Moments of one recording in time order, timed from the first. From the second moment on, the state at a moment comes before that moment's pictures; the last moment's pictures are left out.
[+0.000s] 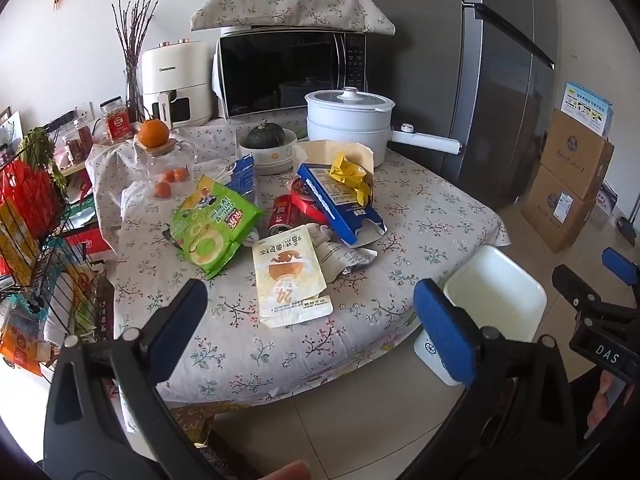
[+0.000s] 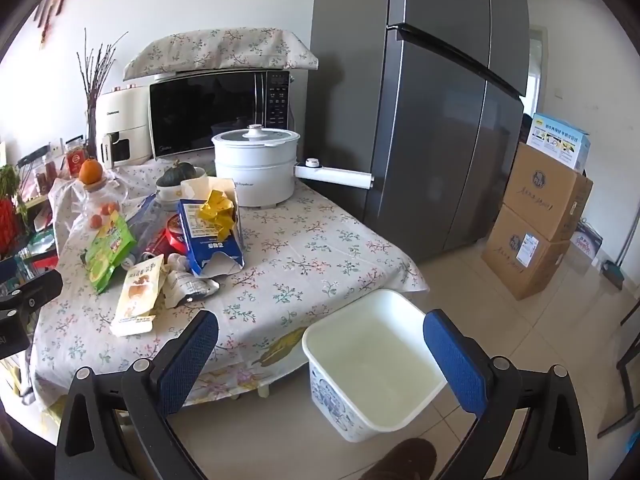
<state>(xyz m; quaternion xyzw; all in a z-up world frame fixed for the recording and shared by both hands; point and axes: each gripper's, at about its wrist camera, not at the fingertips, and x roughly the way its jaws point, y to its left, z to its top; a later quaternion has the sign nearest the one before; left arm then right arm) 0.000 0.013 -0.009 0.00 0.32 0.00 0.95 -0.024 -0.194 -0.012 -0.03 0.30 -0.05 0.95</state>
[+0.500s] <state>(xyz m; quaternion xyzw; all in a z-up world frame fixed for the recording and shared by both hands) 0.002 0.021 -0.014 0.00 0.33 0.01 0.94 -0.025 -0.189 -0.012 -0.02 0.30 -0.03 0.95</state>
